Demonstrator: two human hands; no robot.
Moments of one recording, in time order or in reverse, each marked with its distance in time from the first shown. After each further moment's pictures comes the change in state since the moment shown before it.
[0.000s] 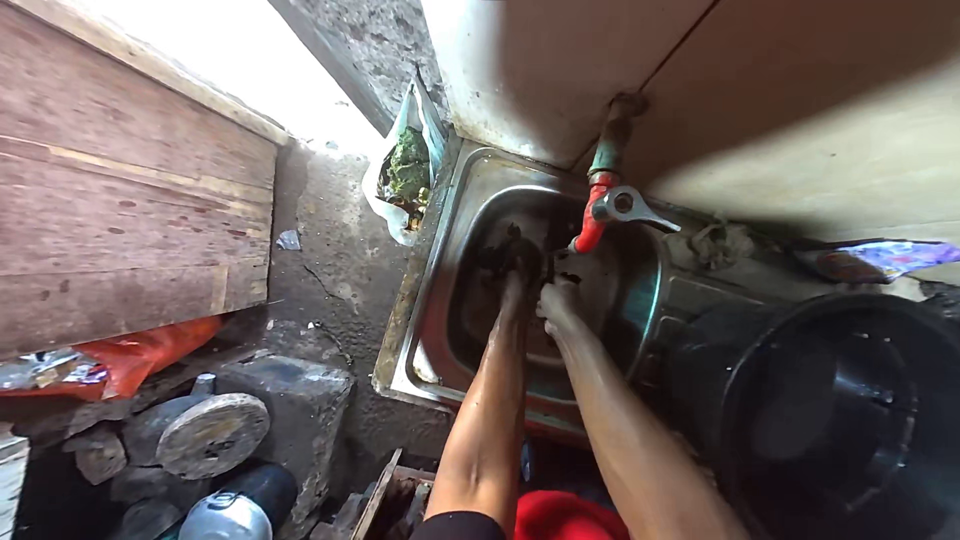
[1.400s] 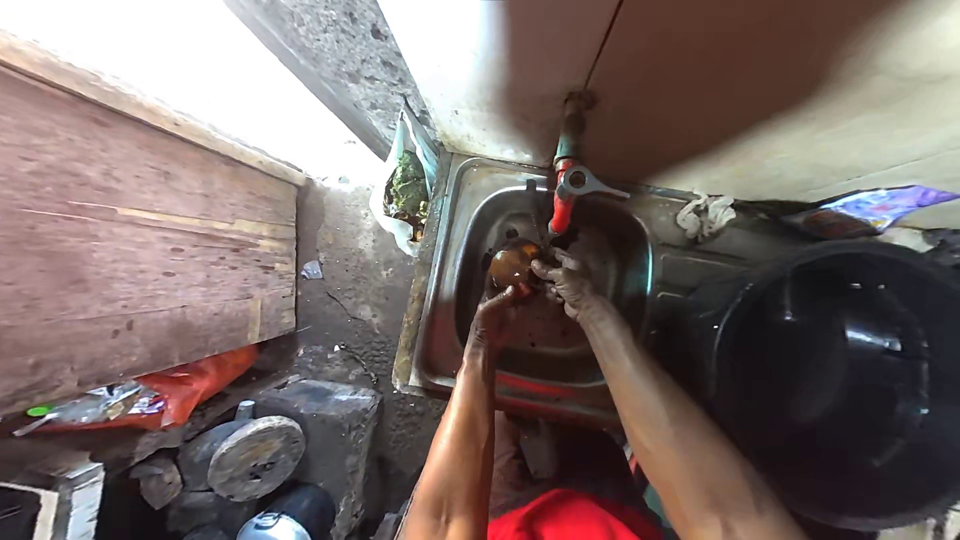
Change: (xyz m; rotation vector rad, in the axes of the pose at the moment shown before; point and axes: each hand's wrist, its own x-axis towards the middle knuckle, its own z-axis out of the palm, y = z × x) left_hand -0.066 0.030 -0.070 -0.530 -0.538 0.052; right_hand -0.012 0.000 -0.052 0.557 -0.411 -0.266
